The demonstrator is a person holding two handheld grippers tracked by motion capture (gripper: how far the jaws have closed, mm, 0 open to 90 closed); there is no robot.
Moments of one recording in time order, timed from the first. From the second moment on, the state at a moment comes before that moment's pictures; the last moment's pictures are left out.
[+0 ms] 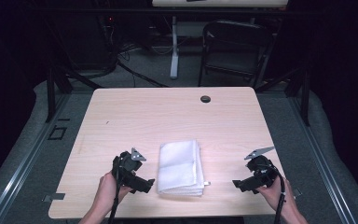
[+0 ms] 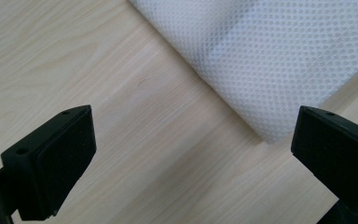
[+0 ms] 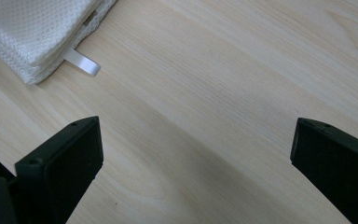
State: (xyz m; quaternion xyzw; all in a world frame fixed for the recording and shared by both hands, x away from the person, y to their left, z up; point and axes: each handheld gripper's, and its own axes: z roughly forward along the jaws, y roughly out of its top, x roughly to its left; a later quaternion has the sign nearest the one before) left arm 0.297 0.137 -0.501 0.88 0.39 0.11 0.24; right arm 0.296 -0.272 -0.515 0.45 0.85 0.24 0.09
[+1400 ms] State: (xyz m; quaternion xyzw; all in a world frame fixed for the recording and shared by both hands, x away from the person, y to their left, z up) left arm 0.285 -0.005 -0.527 0.93 0.27 0.16 0.20; right arm 0.297 -0.268 -0.518 0.45 0.85 0.25 0.06
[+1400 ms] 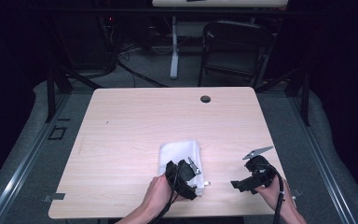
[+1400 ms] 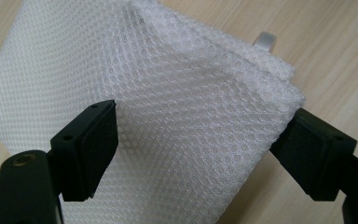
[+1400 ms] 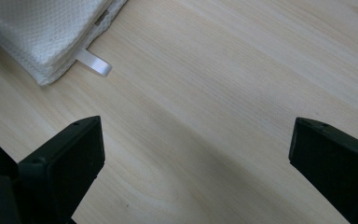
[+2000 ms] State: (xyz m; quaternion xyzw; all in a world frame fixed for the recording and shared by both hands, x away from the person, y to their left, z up) left arm 0.278 0.033 -0.504 0.90 0.28 0.14 0.31; right arm 0.294 -0.262 -0.517 0.44 0.86 0.24 0.07
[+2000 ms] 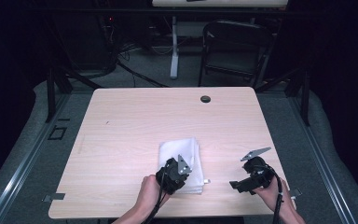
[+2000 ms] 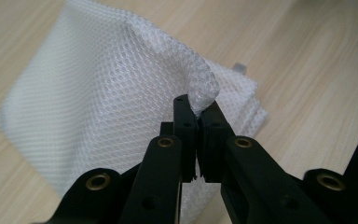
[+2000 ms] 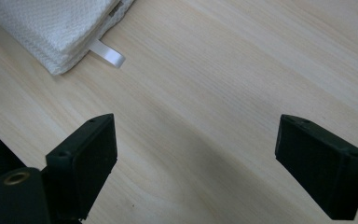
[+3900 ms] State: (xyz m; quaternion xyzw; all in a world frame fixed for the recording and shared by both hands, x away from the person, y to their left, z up) left arm 0.276 0.170 -0.493 0.81 0.42 0.15 0.38; right arm 0.357 -0.149 -0.541 0.37 0.89 0.25 0.01
